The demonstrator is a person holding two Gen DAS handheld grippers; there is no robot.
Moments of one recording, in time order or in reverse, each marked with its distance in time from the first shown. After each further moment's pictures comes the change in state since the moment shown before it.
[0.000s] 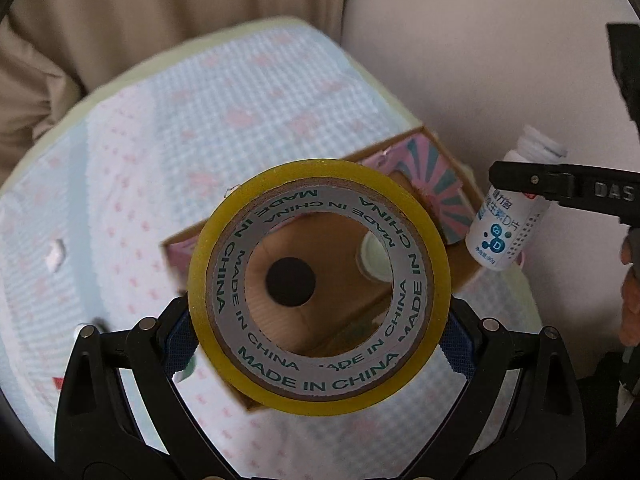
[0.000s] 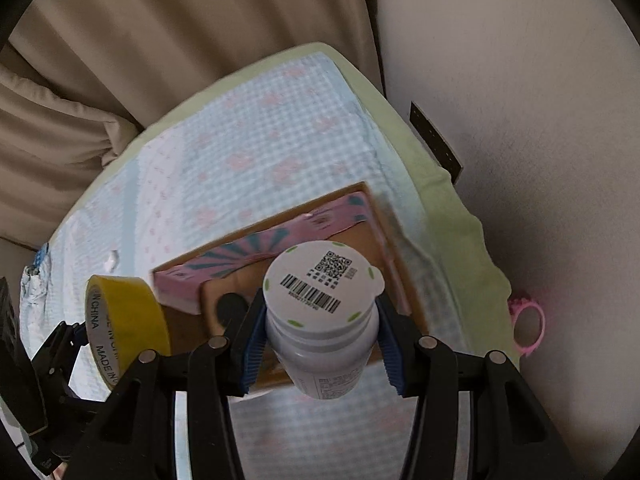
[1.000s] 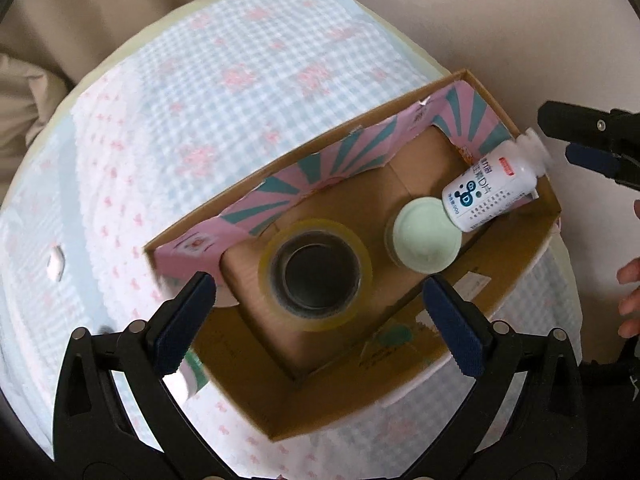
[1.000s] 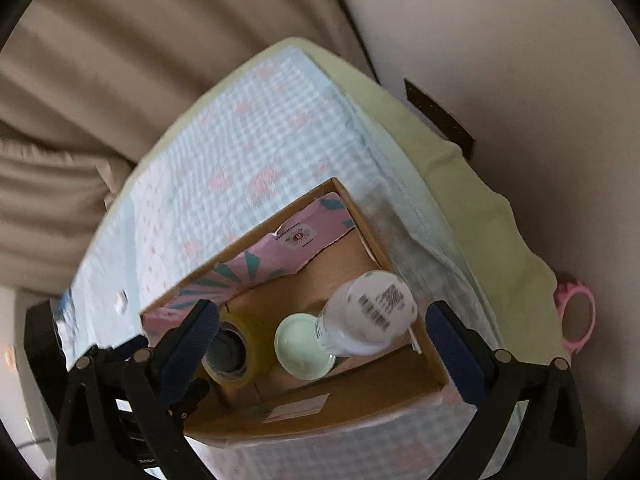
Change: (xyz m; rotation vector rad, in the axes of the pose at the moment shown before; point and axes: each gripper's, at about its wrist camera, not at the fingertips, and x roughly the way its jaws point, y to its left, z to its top) left arm 0.044 0.014 0.001 0.061 0.133 0.075; right arm 0.050 -0.046 -0.001 0.184 -0.035 0.128
